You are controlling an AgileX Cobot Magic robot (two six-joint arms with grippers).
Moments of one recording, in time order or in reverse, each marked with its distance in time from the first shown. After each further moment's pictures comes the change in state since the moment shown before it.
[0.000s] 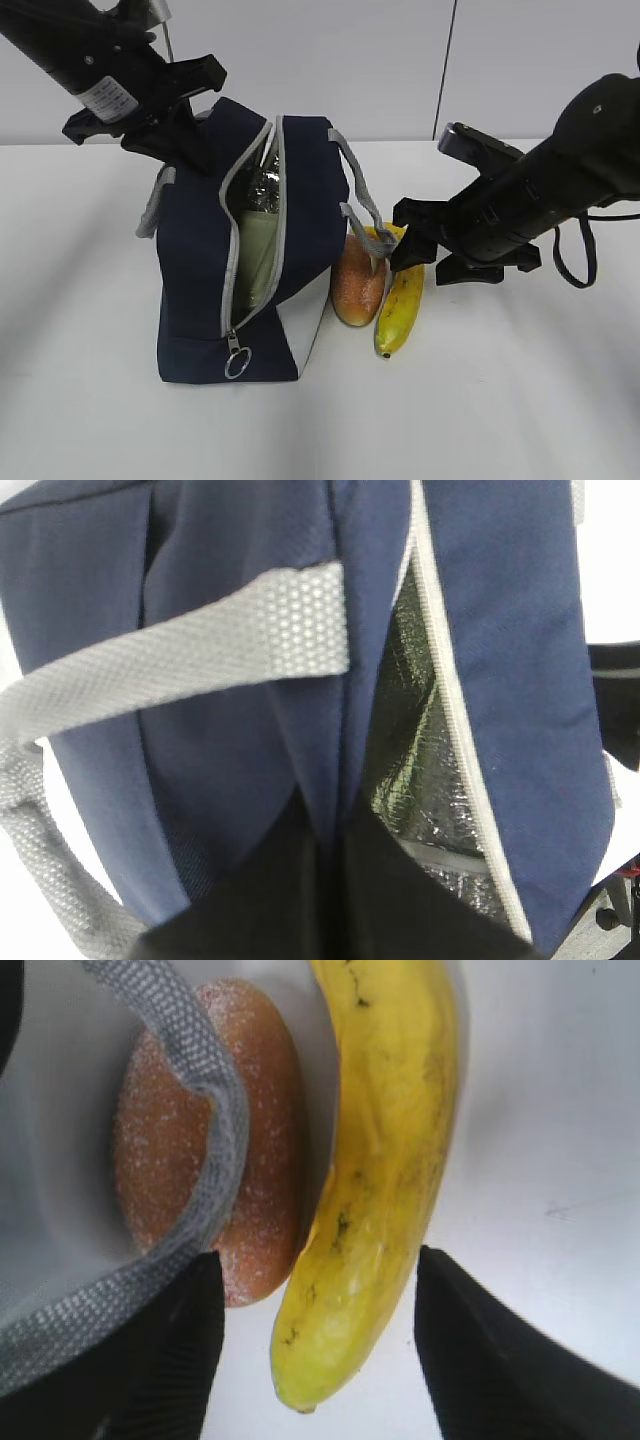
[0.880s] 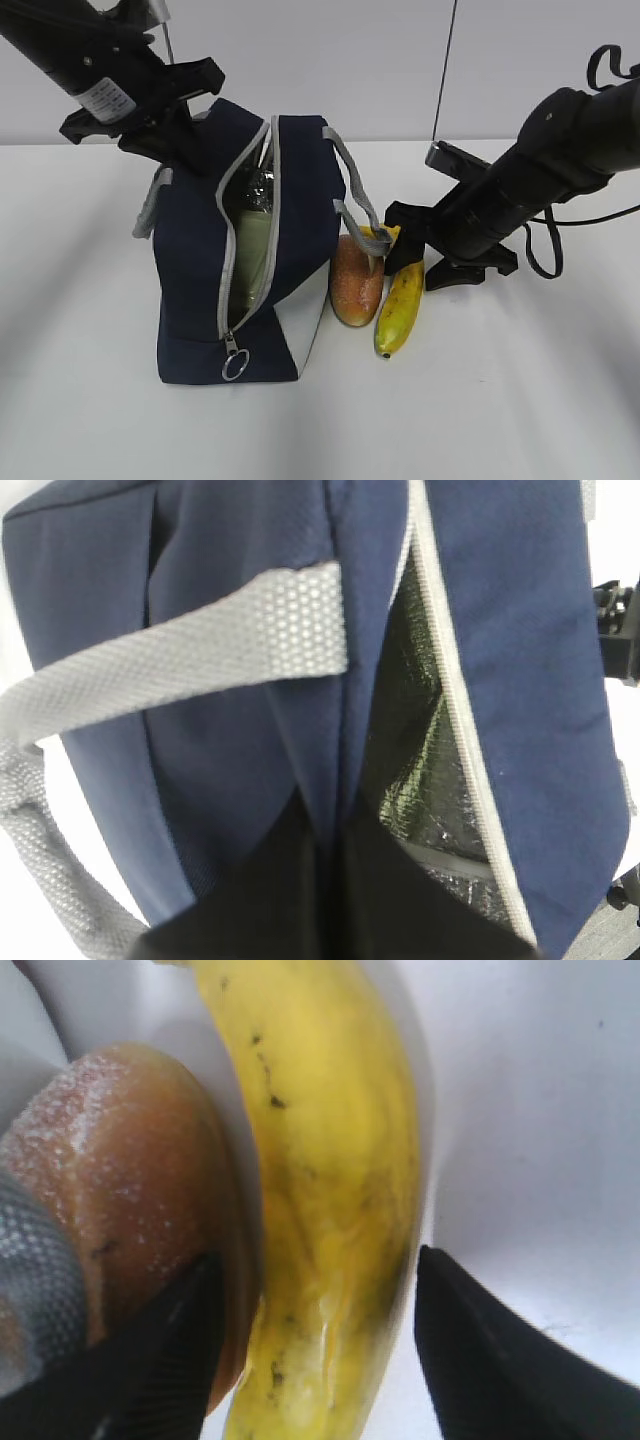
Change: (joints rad) left arm 0.000 0.000 0.000 0.018 0.001 0.000; right arm -0.054 0.222 -0.200 0.001 0.108 0.021
